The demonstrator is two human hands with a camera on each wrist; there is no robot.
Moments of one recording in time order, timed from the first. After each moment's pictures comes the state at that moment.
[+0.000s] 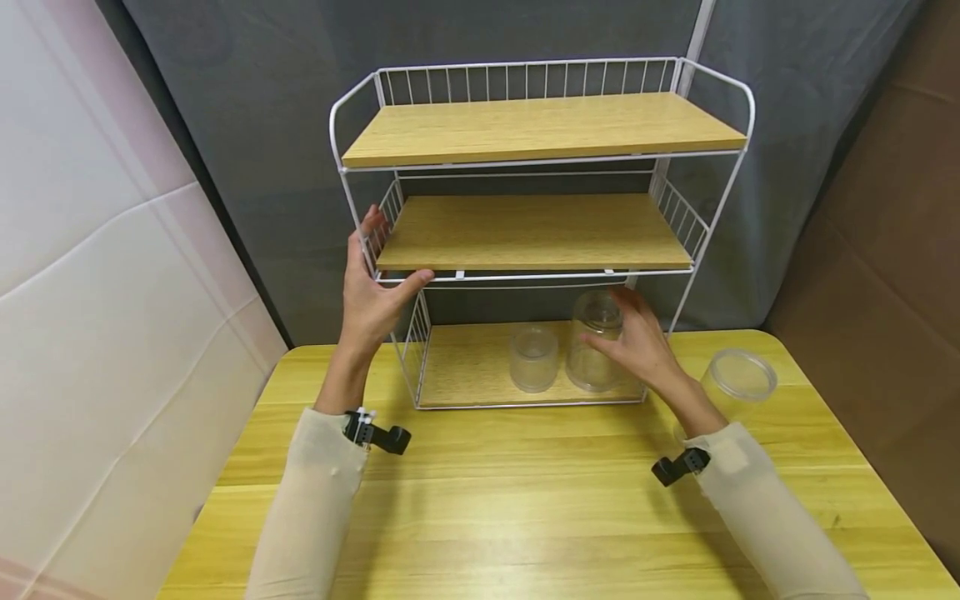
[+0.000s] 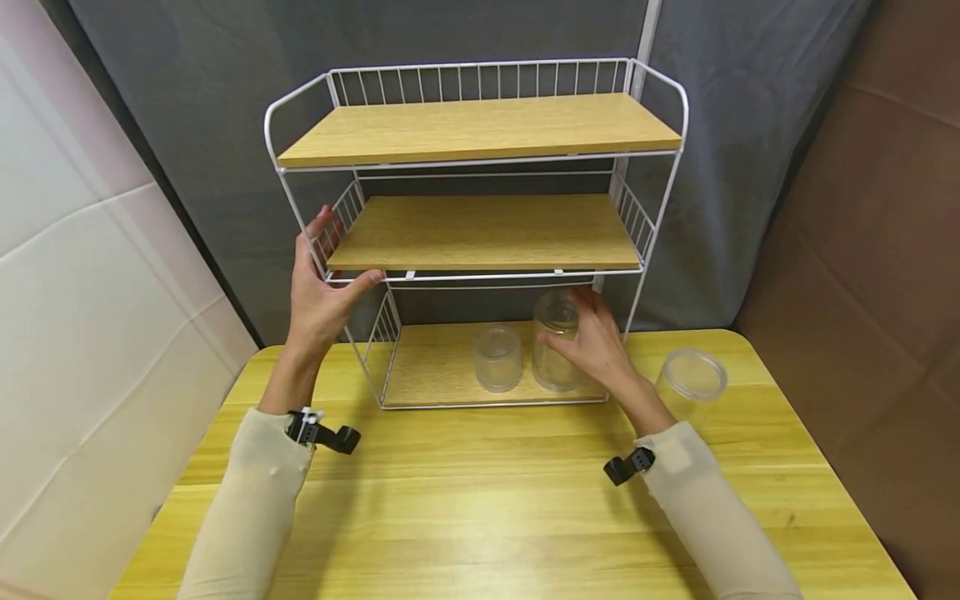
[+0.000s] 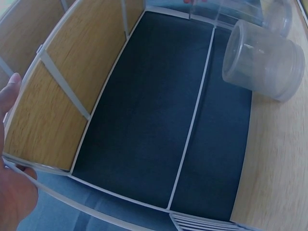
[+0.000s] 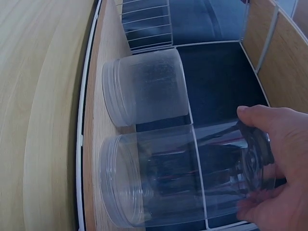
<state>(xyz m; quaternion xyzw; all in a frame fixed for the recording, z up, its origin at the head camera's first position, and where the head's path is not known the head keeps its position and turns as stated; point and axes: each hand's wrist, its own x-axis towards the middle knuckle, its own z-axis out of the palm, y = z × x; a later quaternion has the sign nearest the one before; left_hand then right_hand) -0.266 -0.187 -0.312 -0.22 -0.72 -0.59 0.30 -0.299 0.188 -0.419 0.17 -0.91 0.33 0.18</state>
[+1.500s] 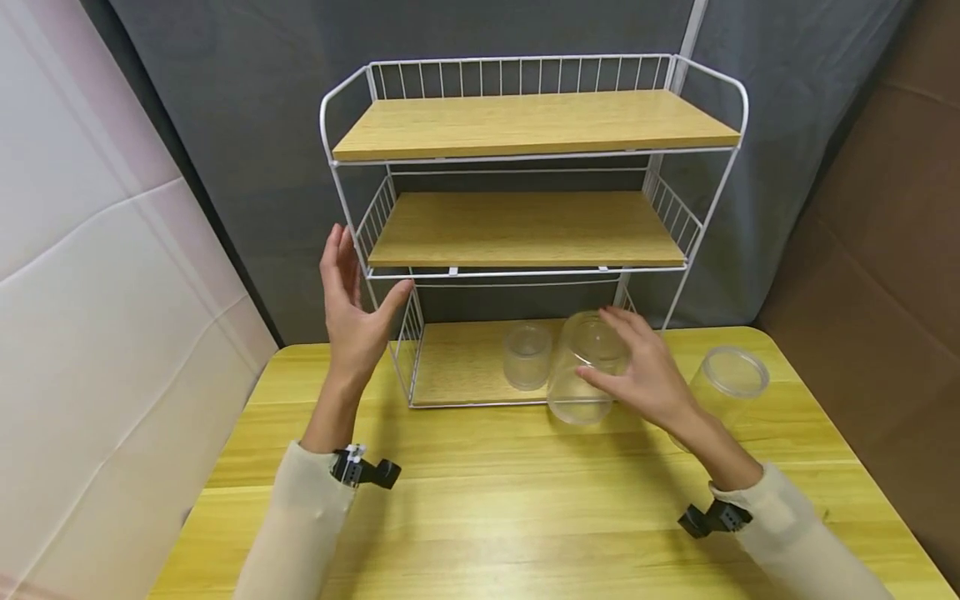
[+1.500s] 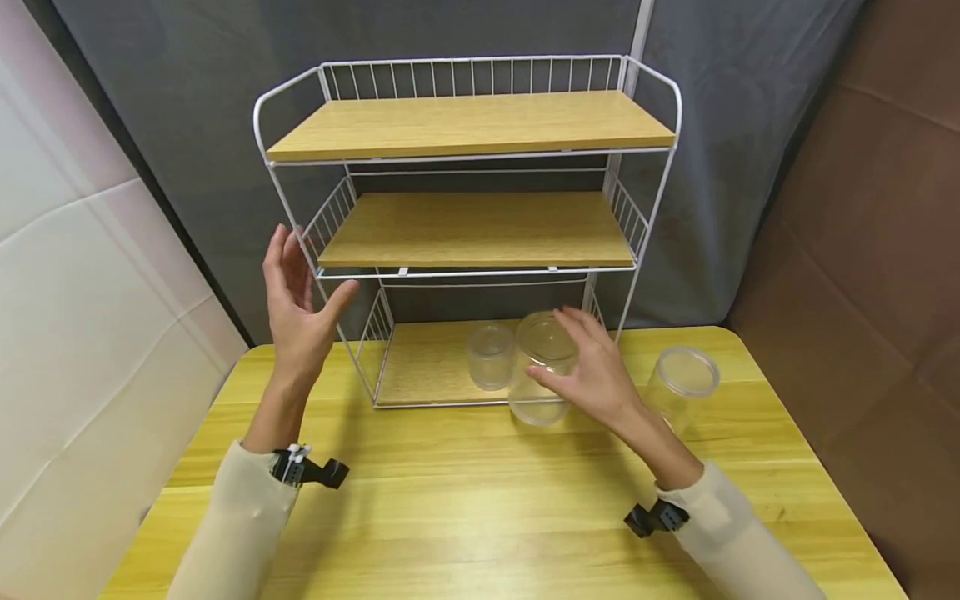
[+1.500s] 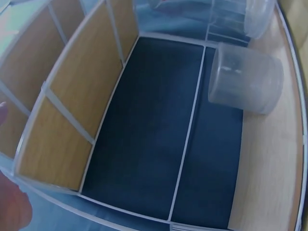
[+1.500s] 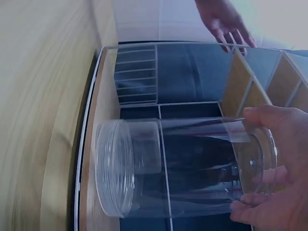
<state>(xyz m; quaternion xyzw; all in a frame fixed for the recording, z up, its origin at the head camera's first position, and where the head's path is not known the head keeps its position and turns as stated) -0.251 -0.191 -0.343 -0.20 -0.69 -0.60 0.36 -0.220 0.183 -0.396 0.19 -0.89 0.37 0.17</state>
